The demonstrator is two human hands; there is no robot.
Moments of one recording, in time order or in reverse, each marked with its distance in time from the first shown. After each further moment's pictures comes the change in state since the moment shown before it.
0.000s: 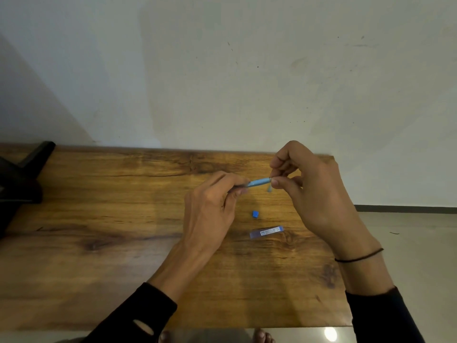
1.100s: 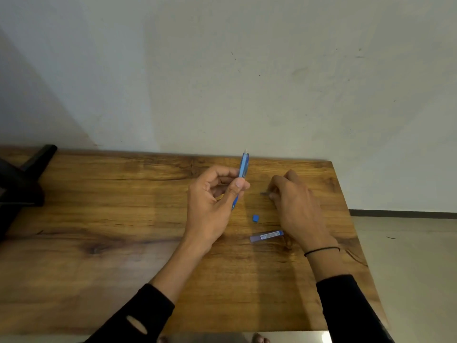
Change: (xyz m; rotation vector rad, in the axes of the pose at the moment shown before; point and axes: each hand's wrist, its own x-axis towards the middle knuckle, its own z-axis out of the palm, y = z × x) left_hand 0.010 0.003 0.005 -0.703 0.043 -0.454; right_hand -0.005 0.051 0.050 -0.499 -0.065 0.225
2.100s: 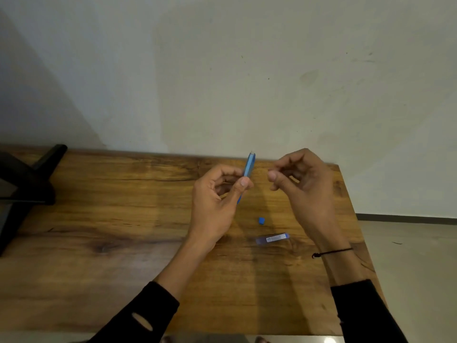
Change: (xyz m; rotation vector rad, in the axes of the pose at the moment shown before) left_hand 0.007 0.000 -0.004 0.021 0.022 0.008; right_hand 0.010 -0.025 -0.029 1.055 0.176 -0.003
